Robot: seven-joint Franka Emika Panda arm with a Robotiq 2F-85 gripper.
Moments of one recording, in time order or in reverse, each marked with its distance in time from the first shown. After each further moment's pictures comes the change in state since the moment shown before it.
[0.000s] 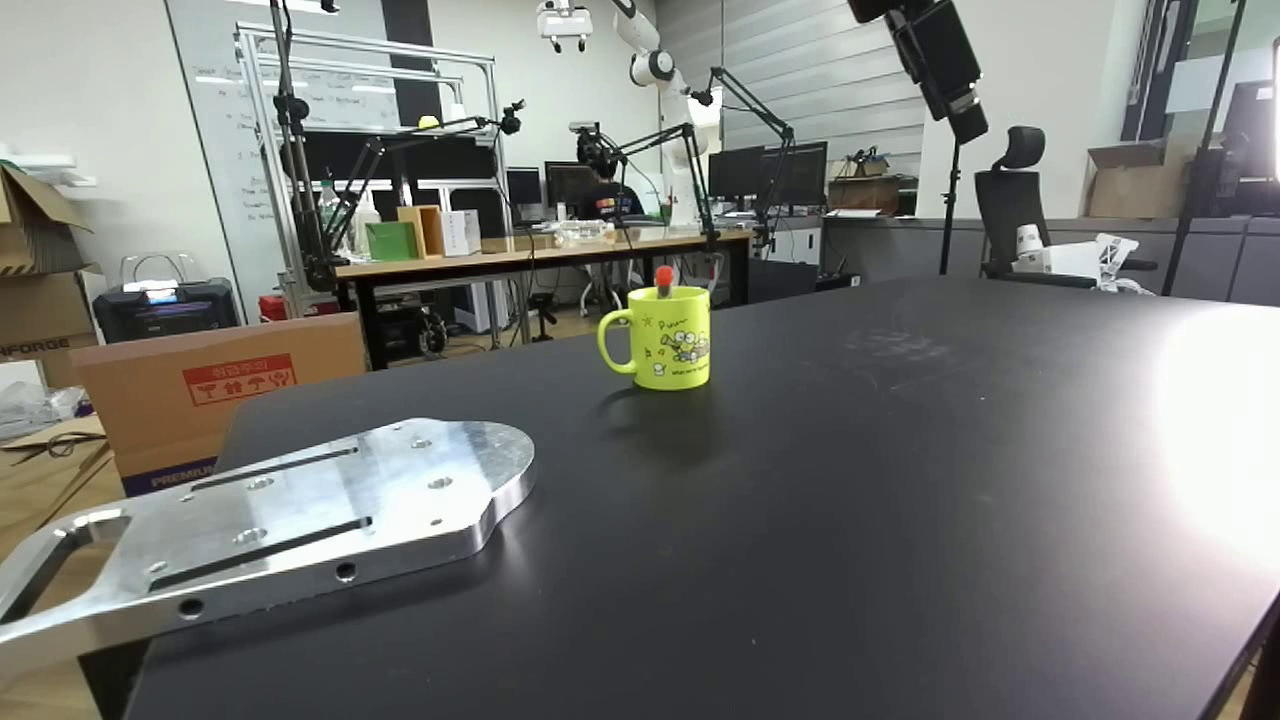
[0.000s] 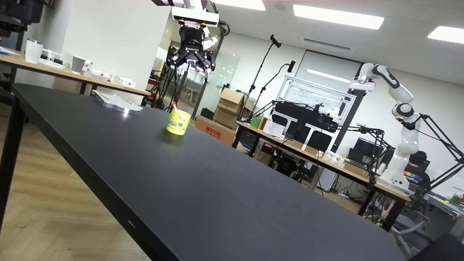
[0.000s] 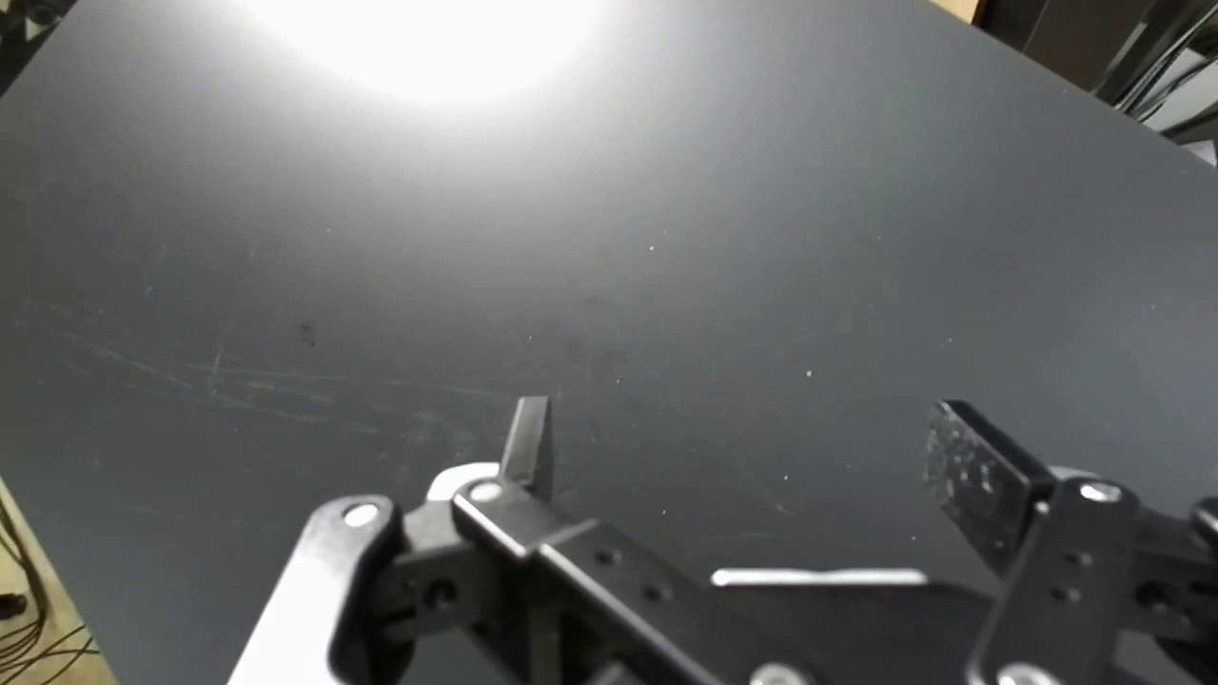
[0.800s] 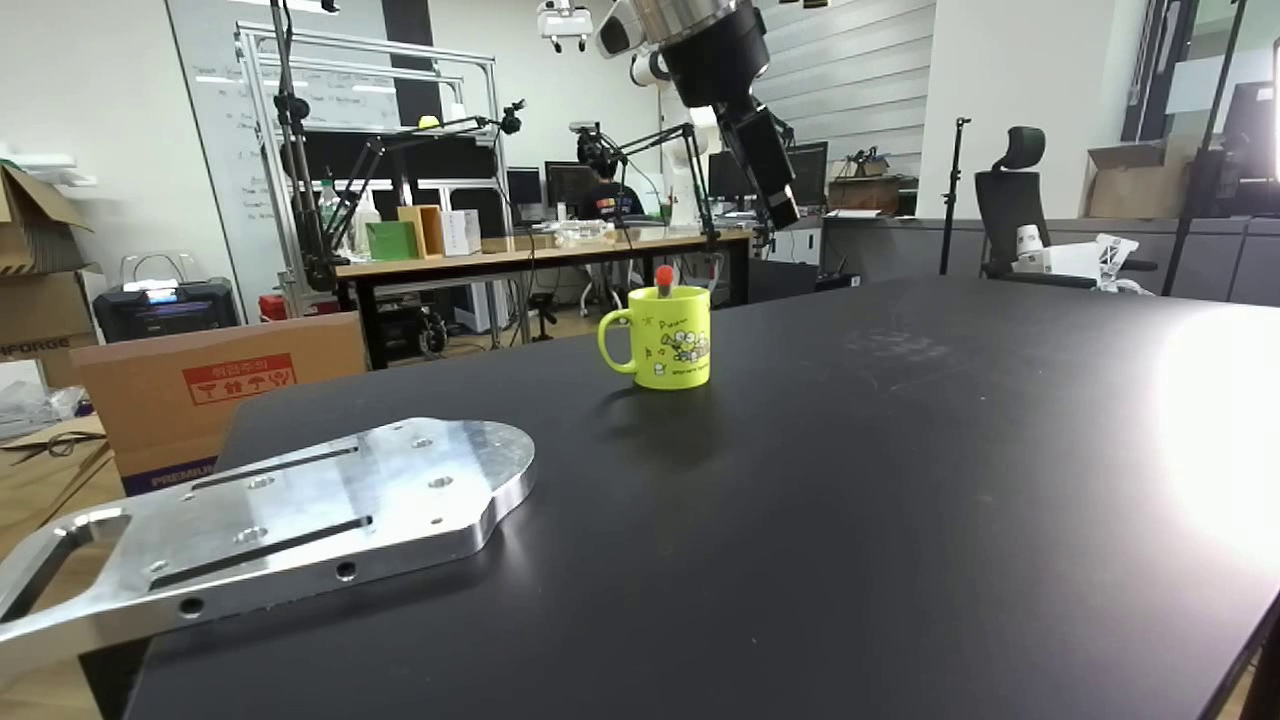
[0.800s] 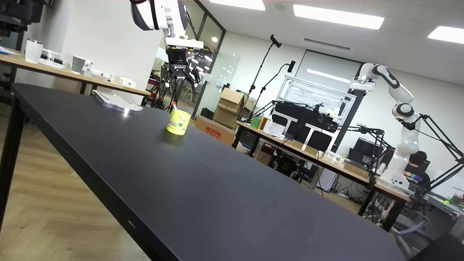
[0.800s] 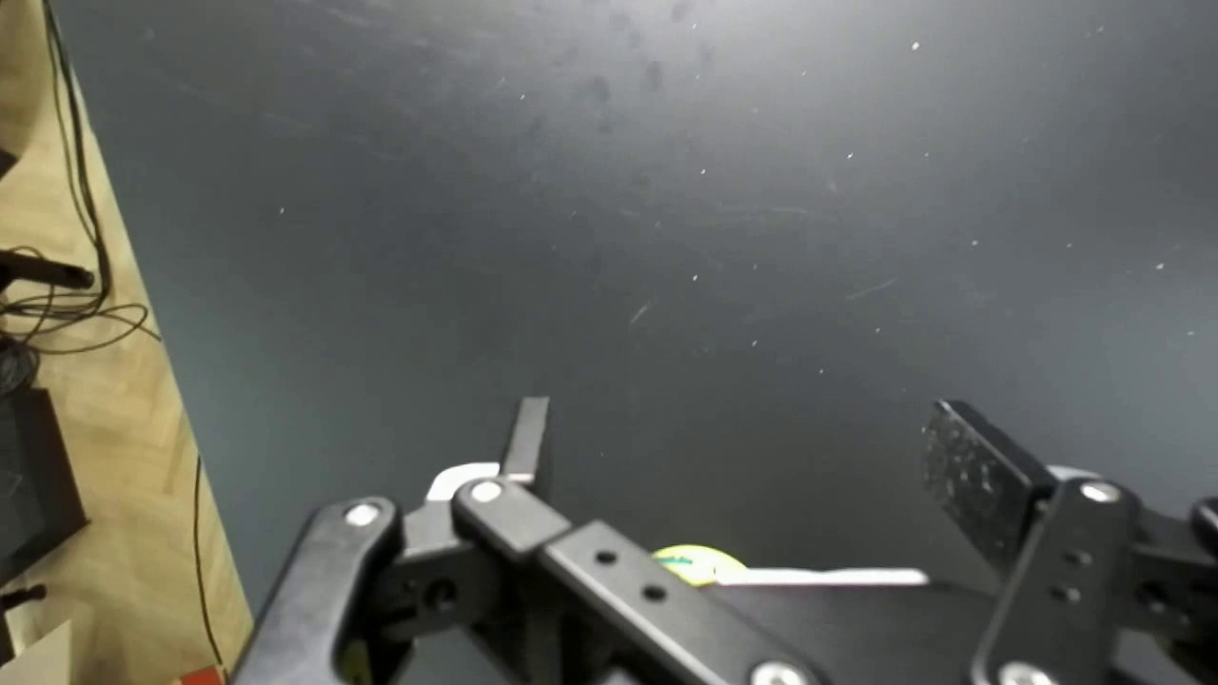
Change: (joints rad) arm 0.150 0.337 0.000 0.380 -0.128 0.089 -0.122
